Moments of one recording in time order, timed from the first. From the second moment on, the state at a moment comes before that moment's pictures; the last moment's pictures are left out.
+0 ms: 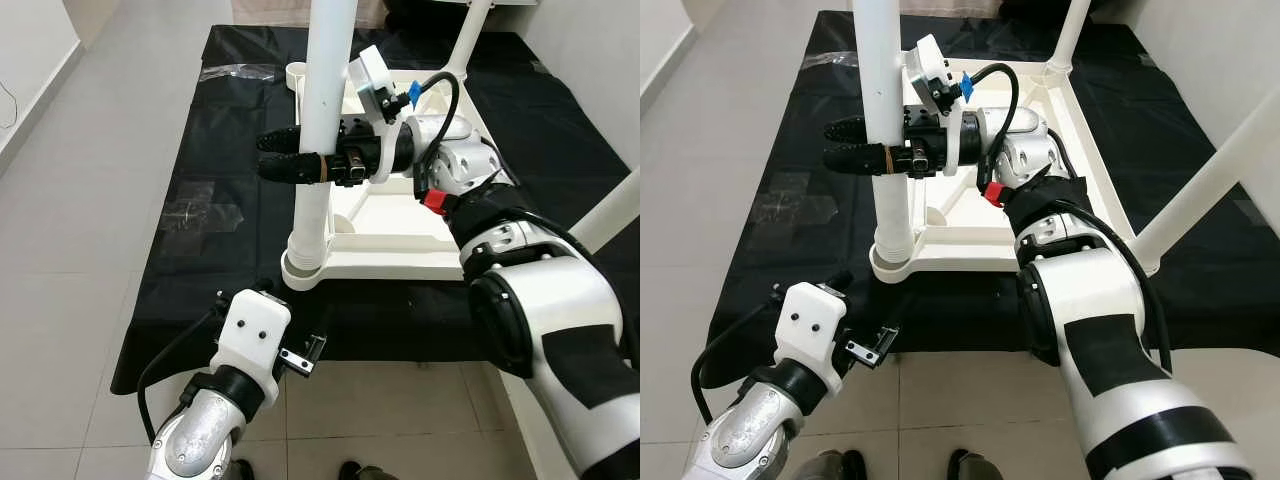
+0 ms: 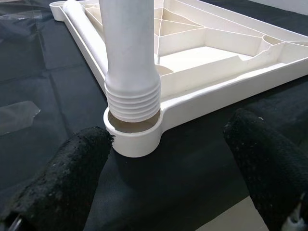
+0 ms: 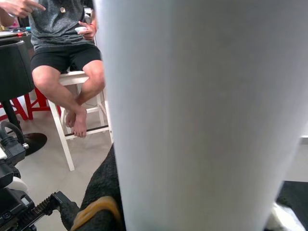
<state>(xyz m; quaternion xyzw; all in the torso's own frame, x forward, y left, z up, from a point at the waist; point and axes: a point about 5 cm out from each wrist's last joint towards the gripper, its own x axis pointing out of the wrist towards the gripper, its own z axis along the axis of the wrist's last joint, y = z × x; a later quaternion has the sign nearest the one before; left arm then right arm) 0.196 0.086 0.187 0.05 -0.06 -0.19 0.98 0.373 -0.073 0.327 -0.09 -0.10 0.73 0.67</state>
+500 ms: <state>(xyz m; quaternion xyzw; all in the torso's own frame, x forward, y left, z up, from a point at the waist) 0.196 0.087 0.185 0.05 -0.05 -0.19 0.98 0.371 -0.072 0.326 -0.09 -0.10 0.74 0.65</state>
